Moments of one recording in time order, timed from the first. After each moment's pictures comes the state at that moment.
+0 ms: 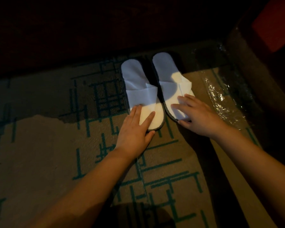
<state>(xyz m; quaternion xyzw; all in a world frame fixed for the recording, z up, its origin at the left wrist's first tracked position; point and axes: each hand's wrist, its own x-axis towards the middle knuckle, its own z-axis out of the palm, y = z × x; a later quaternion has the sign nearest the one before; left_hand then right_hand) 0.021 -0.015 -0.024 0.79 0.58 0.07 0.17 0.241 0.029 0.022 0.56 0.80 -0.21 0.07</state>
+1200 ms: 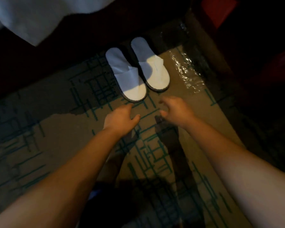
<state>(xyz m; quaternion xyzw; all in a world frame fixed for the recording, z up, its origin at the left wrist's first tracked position) 0.006 -0.046 0.139 0.73 0.60 -0.07 0.32 0.200 -0.065 0.136 0.70 0.64 -0.33 0.00</state>
